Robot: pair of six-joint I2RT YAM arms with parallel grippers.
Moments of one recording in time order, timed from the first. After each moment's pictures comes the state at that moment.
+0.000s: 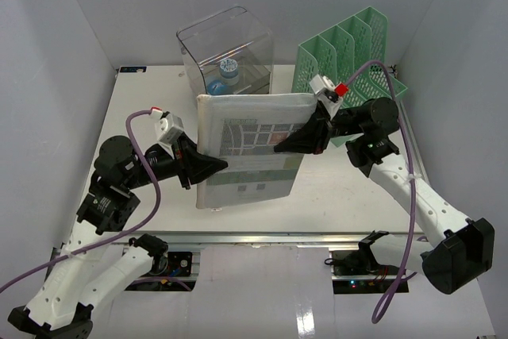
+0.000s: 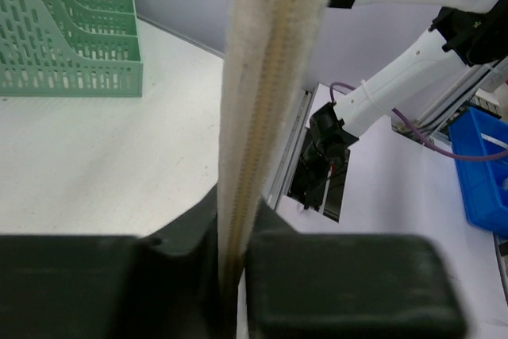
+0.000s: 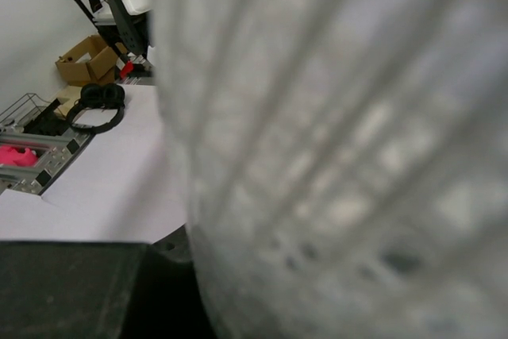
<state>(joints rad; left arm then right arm) -0.49 0.68 1.00 -0.29 0.73 -0.28 0.51 1.16 1.02 0.69 -1.33 0.63</state>
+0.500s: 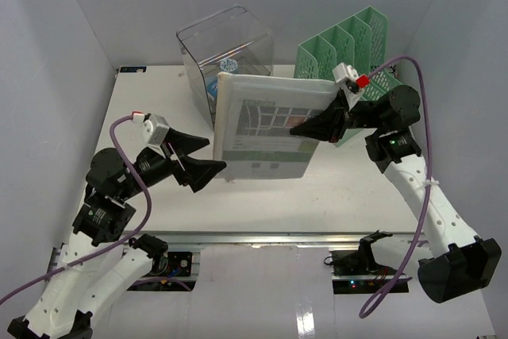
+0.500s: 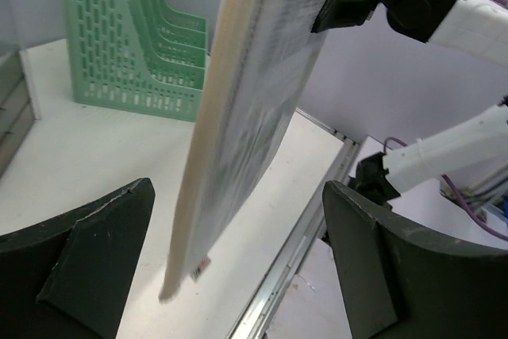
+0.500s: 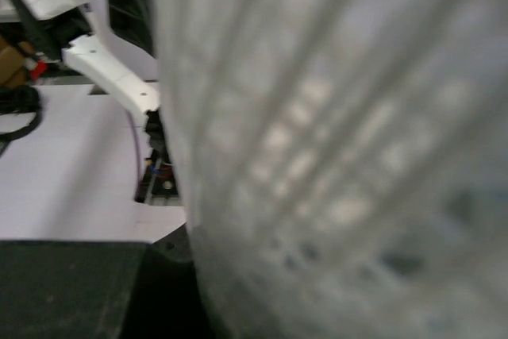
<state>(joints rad) -0.49 0.58 0.95 -0.26 0.50 -0.33 0.31 1.10 1.10 0.39 -1.33 0.39</state>
